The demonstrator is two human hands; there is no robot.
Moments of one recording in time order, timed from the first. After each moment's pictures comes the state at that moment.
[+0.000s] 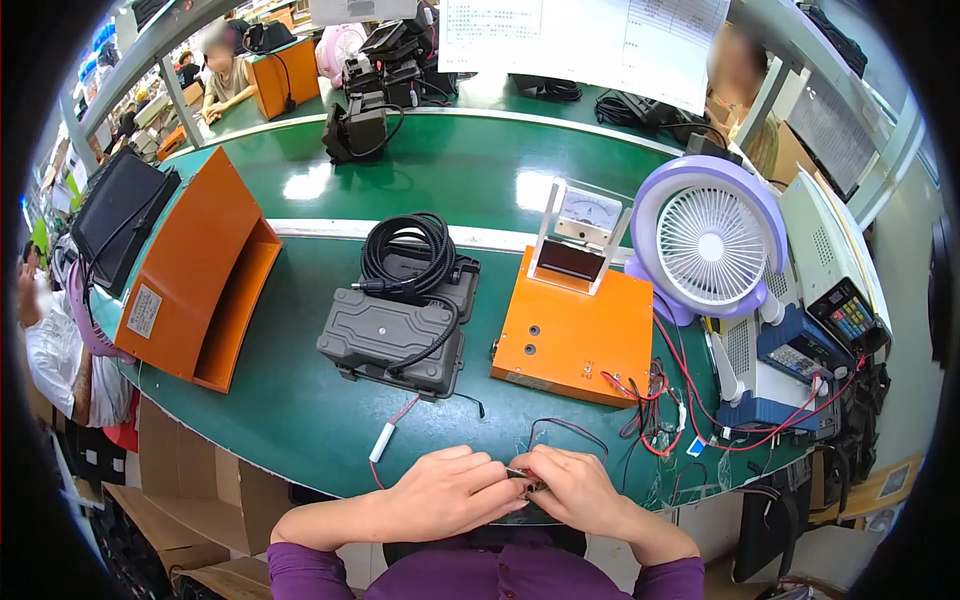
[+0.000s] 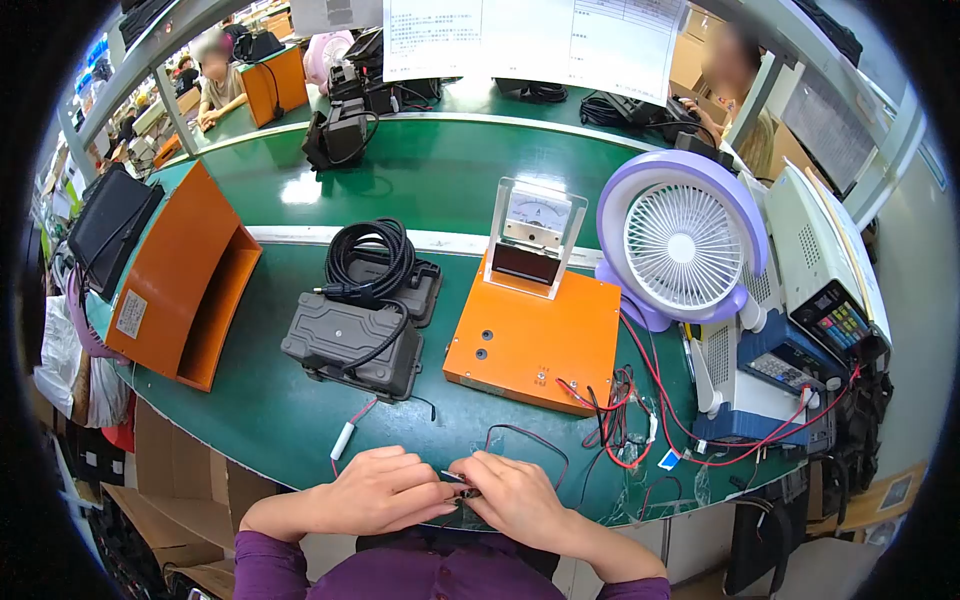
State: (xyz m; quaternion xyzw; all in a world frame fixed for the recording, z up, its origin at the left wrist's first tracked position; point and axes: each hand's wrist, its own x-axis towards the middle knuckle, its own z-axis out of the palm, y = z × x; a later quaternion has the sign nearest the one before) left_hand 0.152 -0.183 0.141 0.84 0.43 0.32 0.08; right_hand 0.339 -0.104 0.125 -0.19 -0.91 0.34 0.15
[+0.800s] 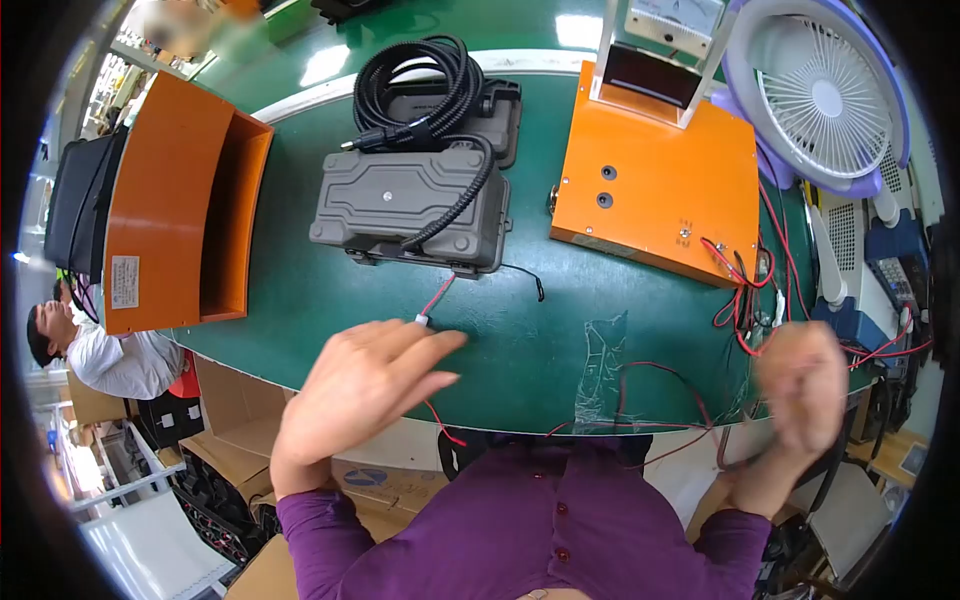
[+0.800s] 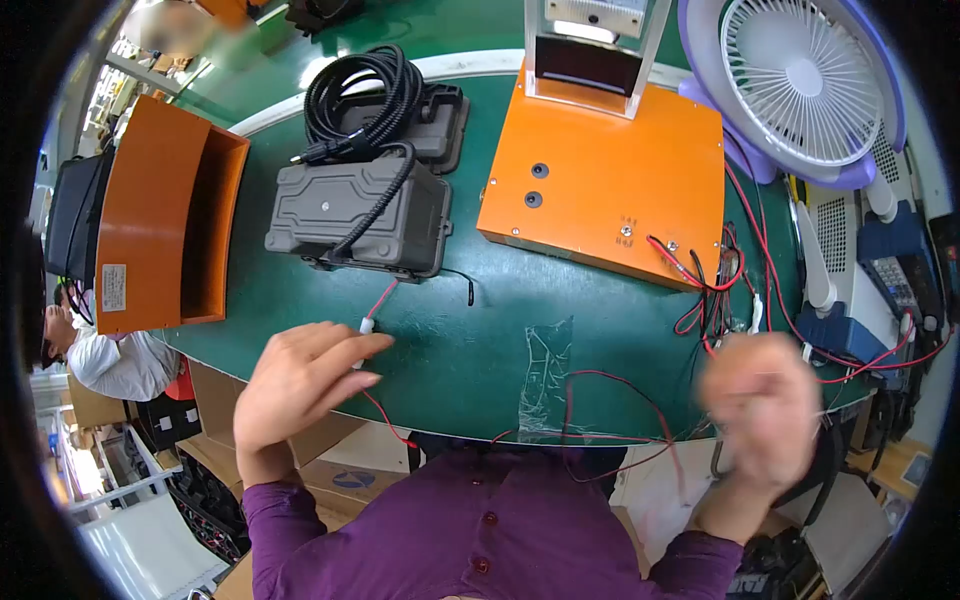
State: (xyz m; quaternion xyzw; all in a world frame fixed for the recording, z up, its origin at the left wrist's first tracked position) left_hand 0.081 -0.190 0.148 0.77 0.60 0.14 0.18; right_hand 0.424 -0.068 0.145 -0.27 -0.58 0.67 0.38
